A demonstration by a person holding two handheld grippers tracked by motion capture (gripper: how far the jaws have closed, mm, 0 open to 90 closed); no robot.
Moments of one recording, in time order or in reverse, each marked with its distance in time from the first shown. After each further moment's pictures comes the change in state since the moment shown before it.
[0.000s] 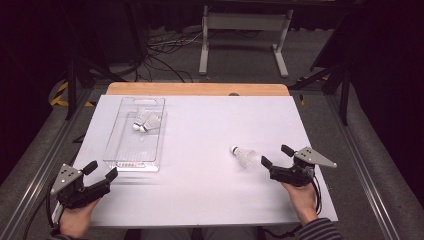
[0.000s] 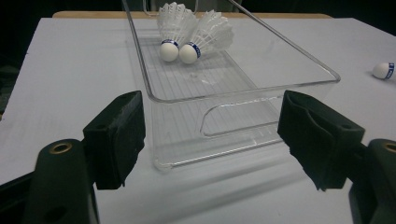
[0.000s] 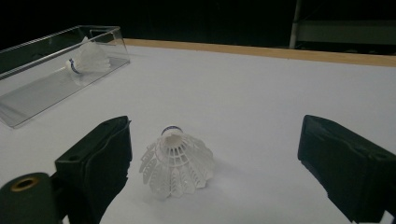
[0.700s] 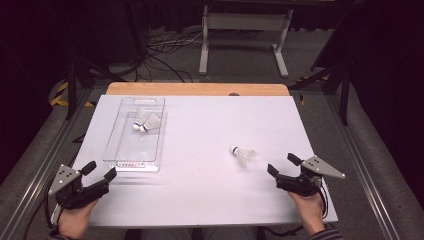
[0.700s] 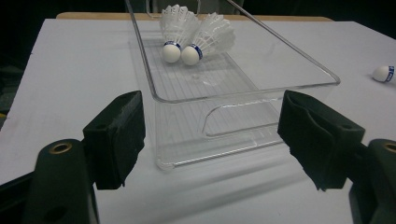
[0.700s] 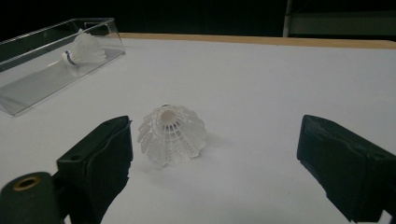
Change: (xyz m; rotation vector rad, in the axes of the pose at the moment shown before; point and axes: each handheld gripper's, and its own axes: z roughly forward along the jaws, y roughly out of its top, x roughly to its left) left arm 0.001 0.000 -0.002 -0.004 0.006 -0.010; right arm -0.002 -0.016 -0.023 0.013 -0.024 0.021
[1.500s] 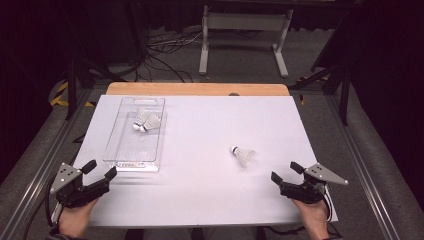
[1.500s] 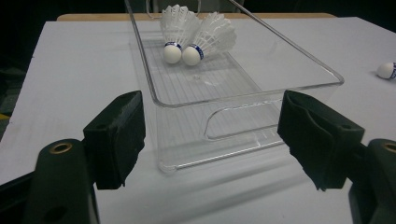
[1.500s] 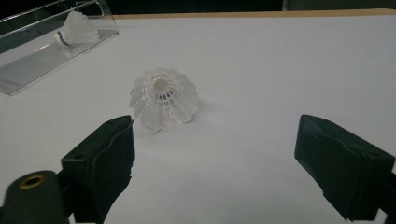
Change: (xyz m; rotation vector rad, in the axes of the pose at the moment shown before) left arm 0.000 0.003 0.001 0.004 0.005 0.018; right arm -0.007 -0.021 -0.012 0.054 -0.010 0.031
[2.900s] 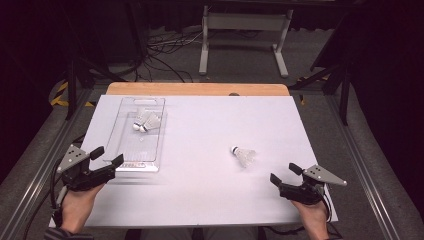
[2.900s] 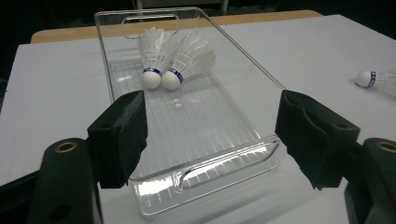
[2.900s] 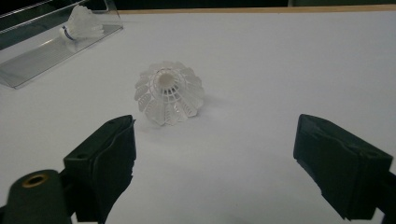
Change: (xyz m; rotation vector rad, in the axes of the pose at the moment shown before) left arm -0.013 0.044 0.011 0.044 -0.041 0.045; right arm 0.001 -0.003 0.001 0.016 0.018 -0.008
